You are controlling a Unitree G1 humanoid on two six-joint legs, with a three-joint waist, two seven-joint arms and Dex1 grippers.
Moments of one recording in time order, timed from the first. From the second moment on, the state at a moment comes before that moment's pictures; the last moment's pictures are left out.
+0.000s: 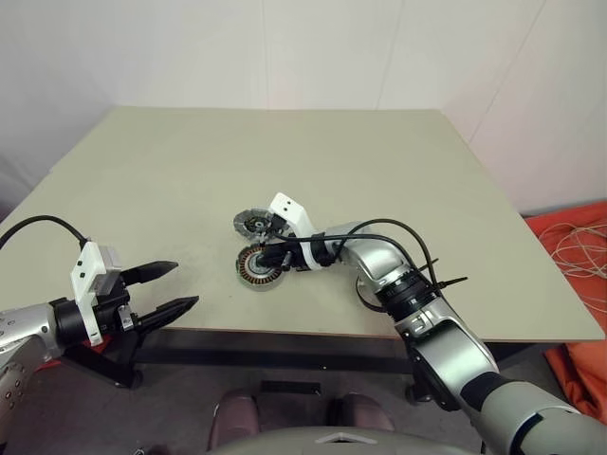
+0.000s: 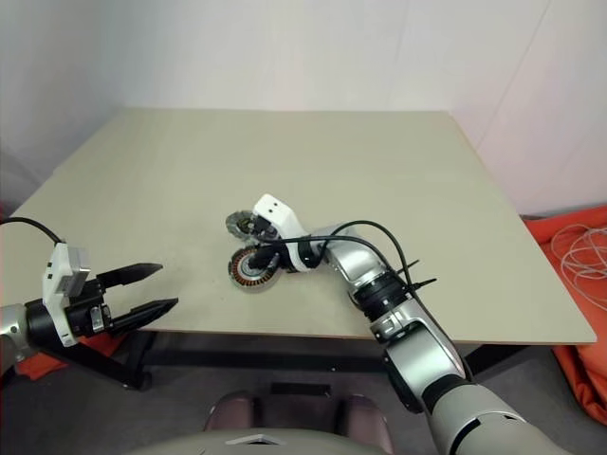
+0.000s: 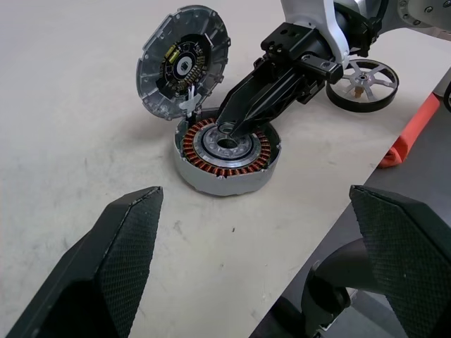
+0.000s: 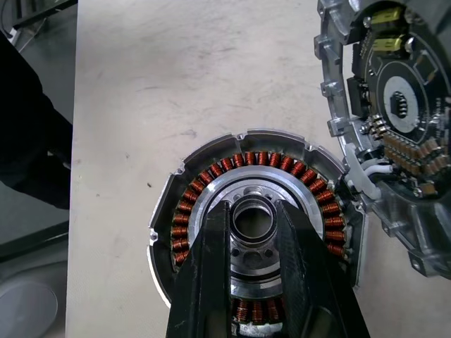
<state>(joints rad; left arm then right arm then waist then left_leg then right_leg) 0.28 0.79 0.44 -0.40 -0.68 0.50 -1.05 -0.73 -0.12 0.41 0.36 0.12 0.66 0.92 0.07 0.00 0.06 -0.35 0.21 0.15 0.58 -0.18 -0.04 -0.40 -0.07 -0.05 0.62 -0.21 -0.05</state>
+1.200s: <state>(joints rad) 0.28 0.78 0.43 -0.39 -0.66 0.50 -1.04 -0.74 -0.11 0.40 0.30 0.14 0.70 0.94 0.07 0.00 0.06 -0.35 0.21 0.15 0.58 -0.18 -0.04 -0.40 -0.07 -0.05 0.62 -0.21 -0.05</state>
